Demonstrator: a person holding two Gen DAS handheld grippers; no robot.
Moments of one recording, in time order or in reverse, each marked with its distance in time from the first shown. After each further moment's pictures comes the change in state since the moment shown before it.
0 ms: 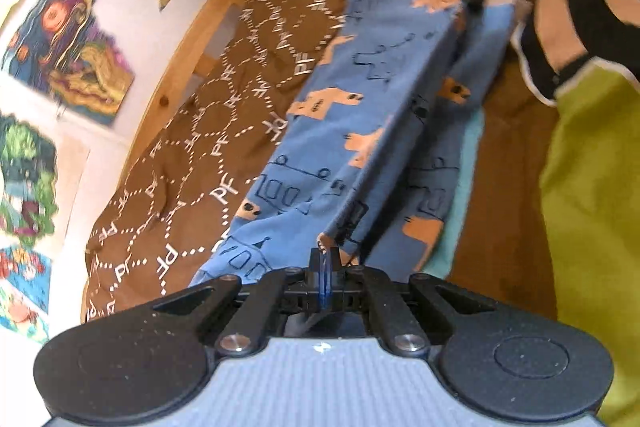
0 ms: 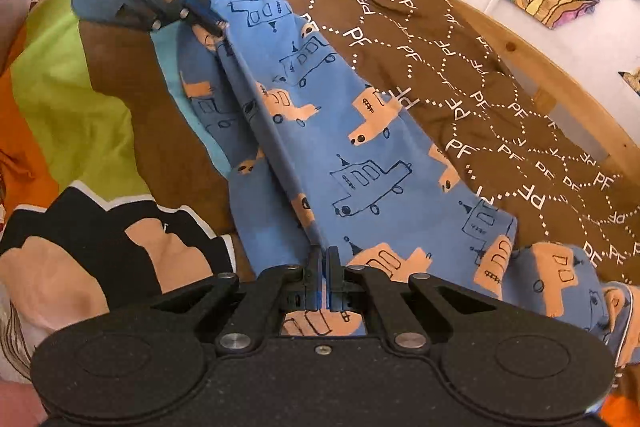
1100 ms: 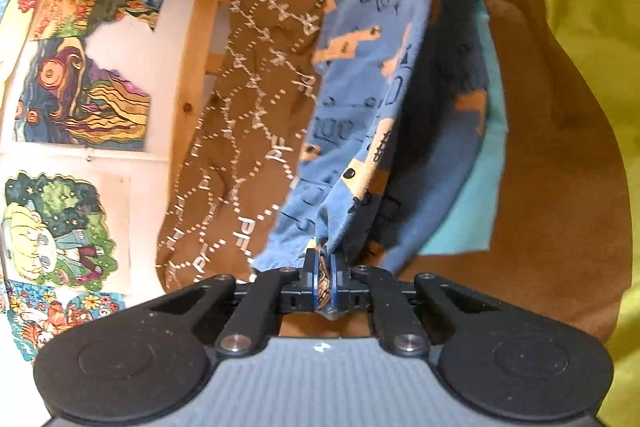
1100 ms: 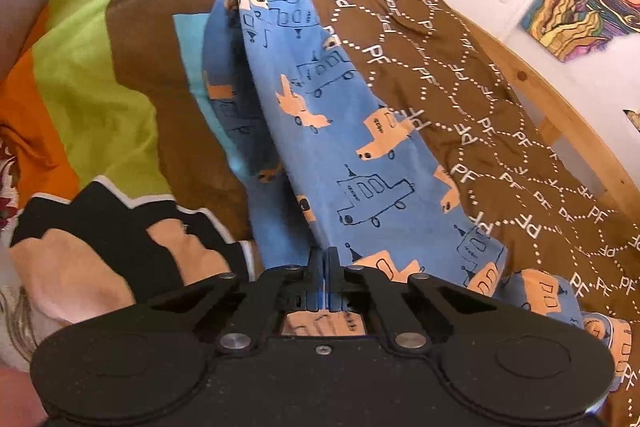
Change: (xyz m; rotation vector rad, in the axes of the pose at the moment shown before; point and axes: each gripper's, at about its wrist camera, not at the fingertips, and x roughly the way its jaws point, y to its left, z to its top) left arm -0.003 0.017 -0.037 0.292 0.087 0.134; right arm -0.011 0.016 0.007 -0.095 0.001 -0.014
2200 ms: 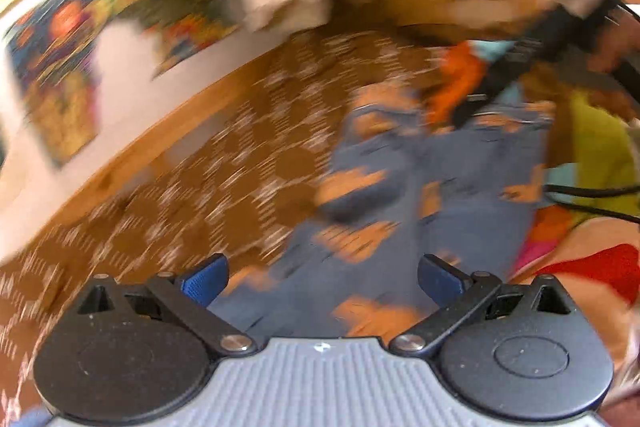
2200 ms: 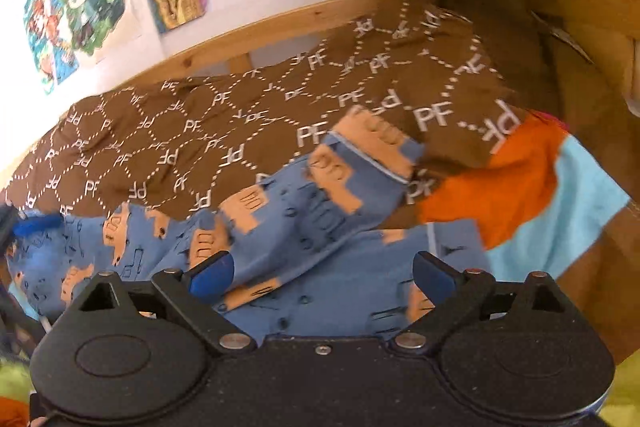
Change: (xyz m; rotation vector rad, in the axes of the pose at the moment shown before) left arm 0.000 0.001 0.228 -0.721 -0.422 -0.215; right arm -0.078 -0.167 -0.142 1.059 -0.079 -0.255
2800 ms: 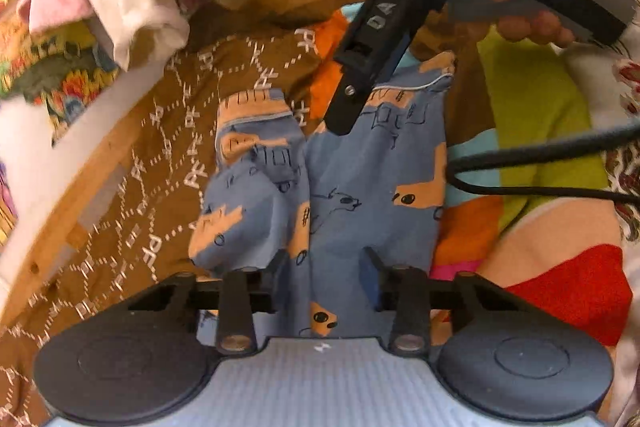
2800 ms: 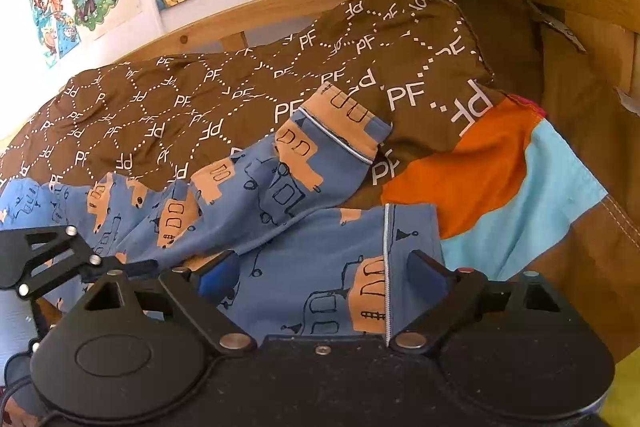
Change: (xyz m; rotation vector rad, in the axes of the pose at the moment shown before) left arm 0.051 -0.075 0.013 0.216 0.037 -0.126; right arm -0.001 -0.025 -0.009 -0.070 0.047 0.016
